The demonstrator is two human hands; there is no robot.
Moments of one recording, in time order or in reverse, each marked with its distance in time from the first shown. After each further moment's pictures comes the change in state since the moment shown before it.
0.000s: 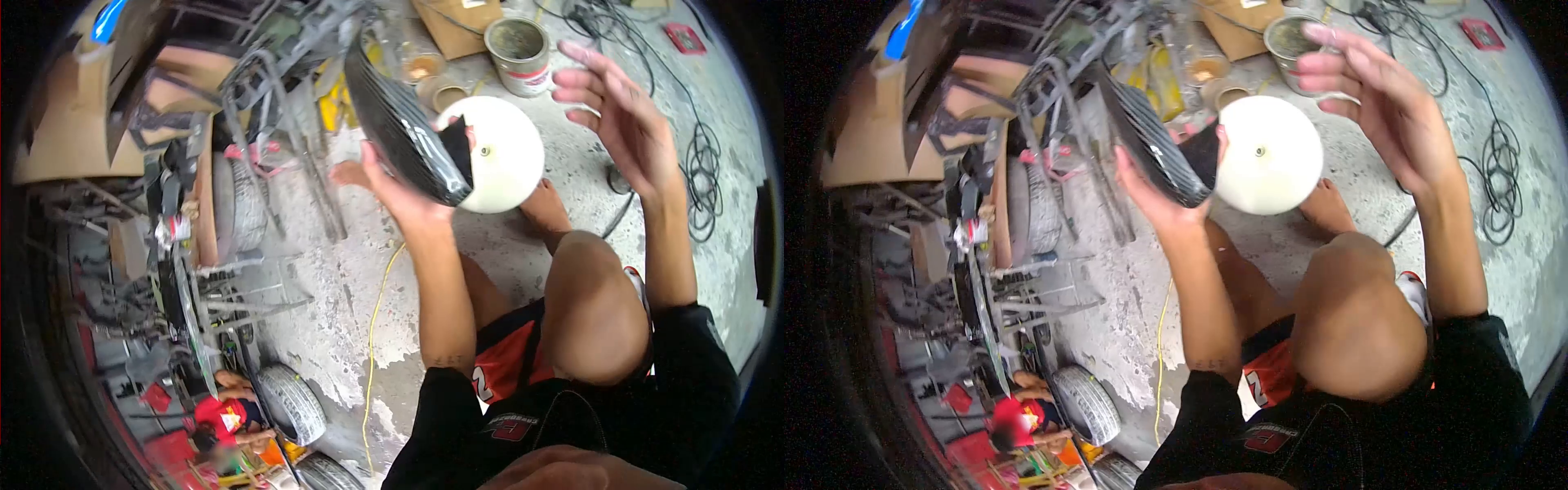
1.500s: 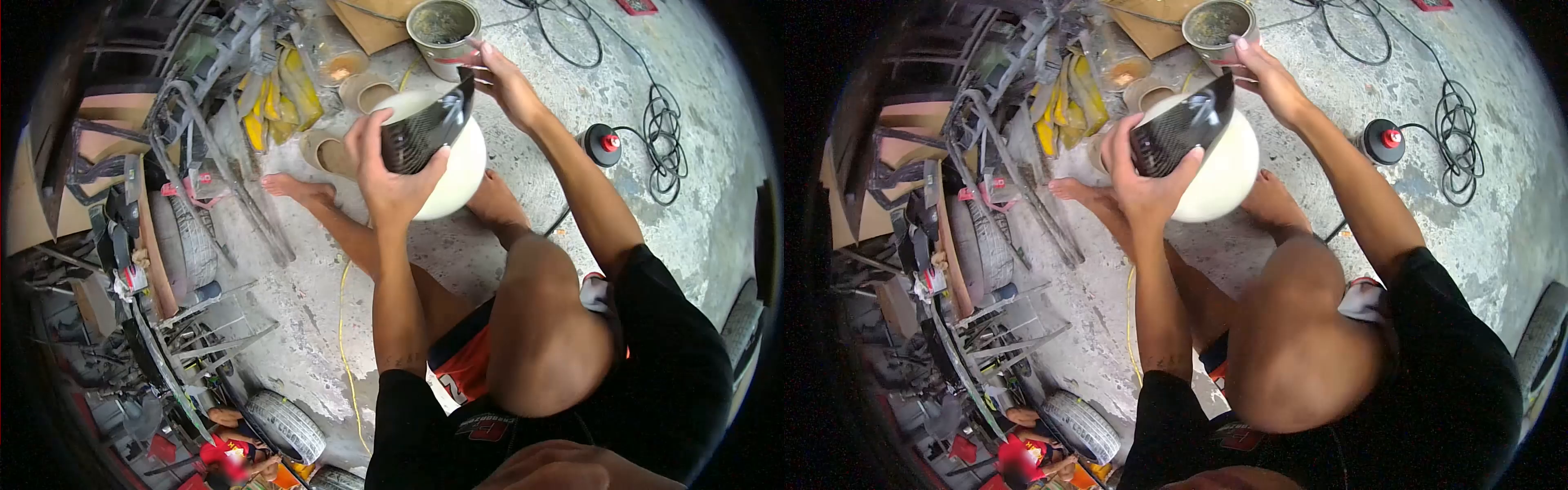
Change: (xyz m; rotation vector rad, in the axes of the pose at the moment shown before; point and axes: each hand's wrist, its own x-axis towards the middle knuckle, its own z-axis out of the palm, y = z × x) left_hand 0.046 -0.046 -0.042 1.826 -0.350 0.828; right_hand 0.076 0.150 -0.103 -0.244 0.313 0.146
